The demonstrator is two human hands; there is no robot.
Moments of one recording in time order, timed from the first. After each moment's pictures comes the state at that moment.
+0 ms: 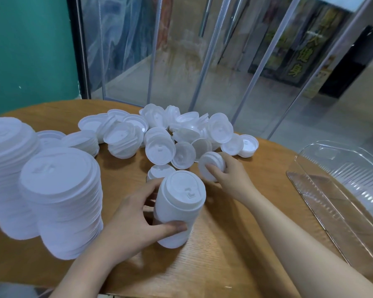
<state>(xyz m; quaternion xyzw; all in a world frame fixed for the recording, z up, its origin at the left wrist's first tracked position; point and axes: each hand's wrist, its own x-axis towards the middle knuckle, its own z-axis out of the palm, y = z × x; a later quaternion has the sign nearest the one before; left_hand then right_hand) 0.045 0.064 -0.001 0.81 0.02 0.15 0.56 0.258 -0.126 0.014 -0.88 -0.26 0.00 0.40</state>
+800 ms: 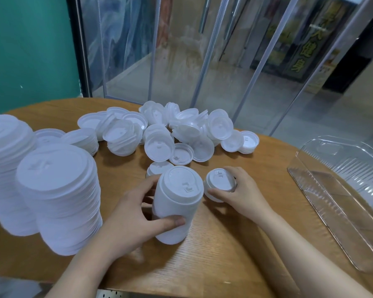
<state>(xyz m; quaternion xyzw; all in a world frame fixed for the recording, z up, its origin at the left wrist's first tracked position) 0.046 0.063 -0.004 0.81 0.03 0.14 0.57 0.237 -0.169 -0.004 -0.92 -0.25 0.01 0.31</state>
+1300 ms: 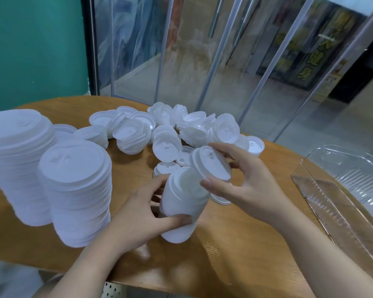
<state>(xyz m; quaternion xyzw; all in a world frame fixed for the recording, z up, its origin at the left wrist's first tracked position) 0.044 0.062 0.001 0.80 0.03 0.14 0.58 0.161 -0.131 0.101 -0.82 -0.41 0.02 0.39</state>
